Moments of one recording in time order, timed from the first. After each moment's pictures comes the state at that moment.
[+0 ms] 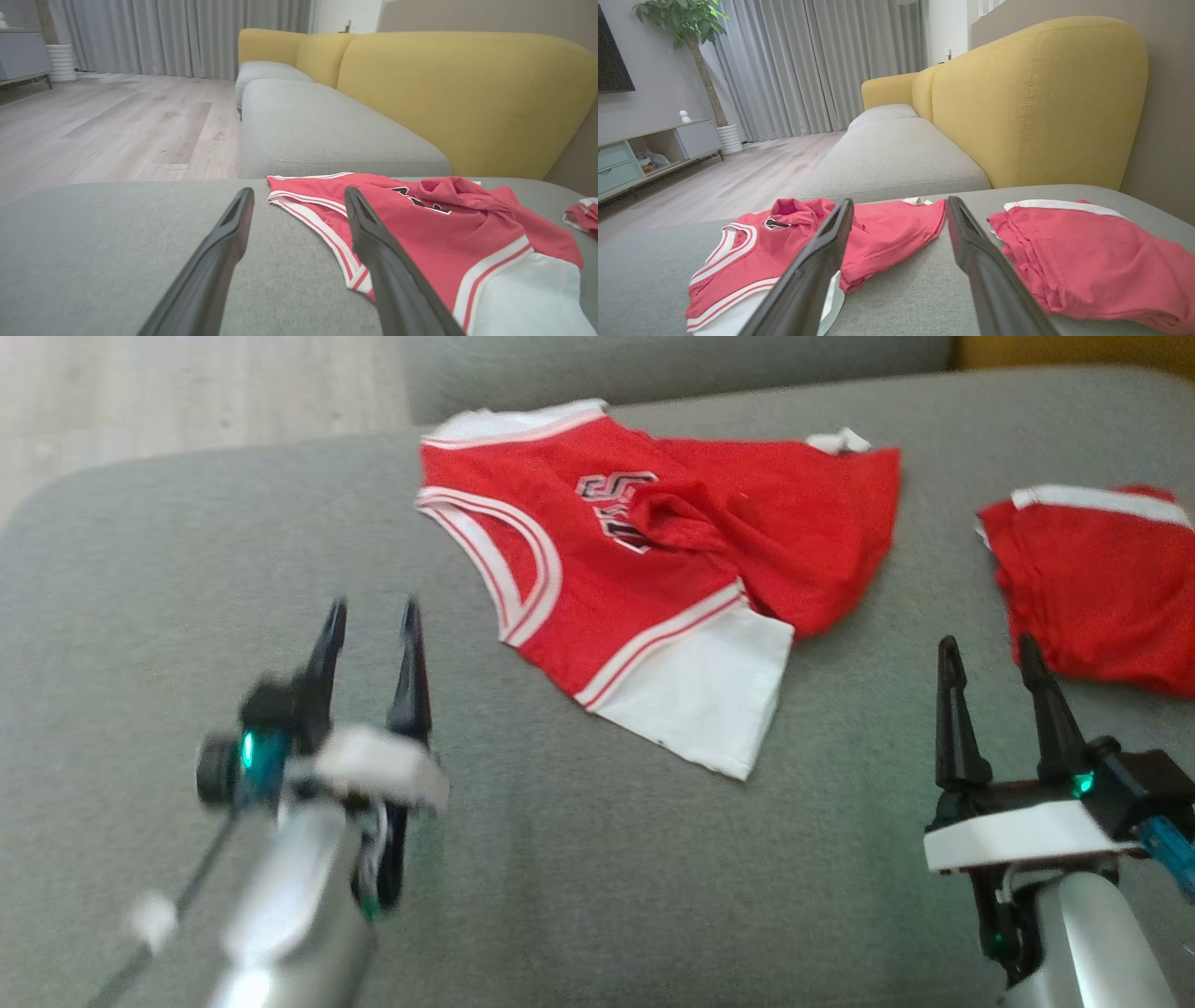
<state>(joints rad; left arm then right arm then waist) -0.47 0.12 -0.39 0.61 -0.45 0.09 -0.25 -0.11 -0.04 -0.01 0.19 0.15 0.12 -0.25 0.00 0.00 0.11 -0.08</state>
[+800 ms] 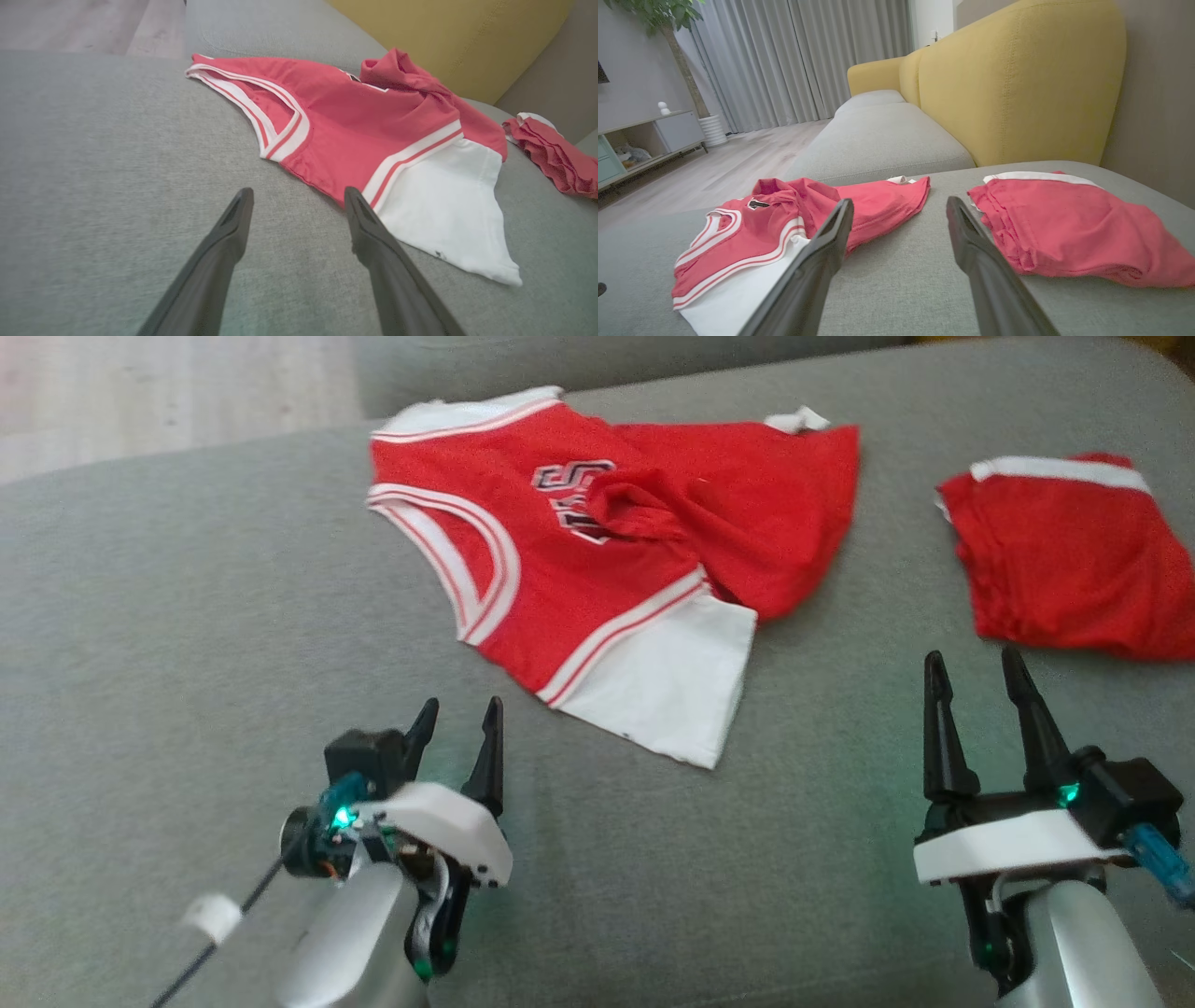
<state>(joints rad) -0.35 0.06 -0.45 0.56 -0.50 0.06 -0.06 -0.09 -0.04 0.01 0.21 0.16 0.12 -0.25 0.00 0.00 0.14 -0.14</state>
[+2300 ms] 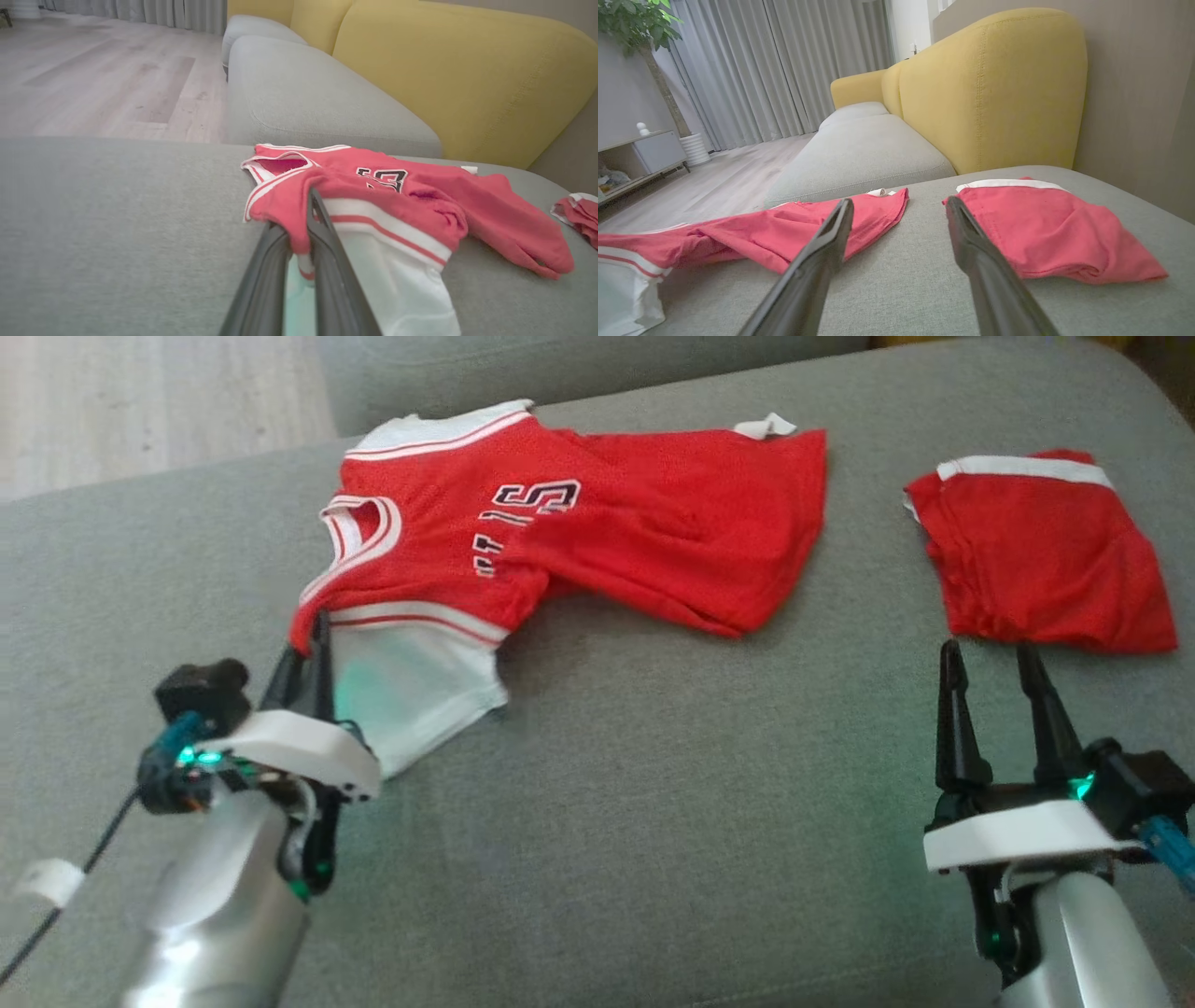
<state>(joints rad) -0.52 0.21 -0.43 0.70 -0.65 0.01 -0.19 -0.12 -0.04 -0.01 0.23 0.19 0.12 -0.25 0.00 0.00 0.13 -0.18</state>
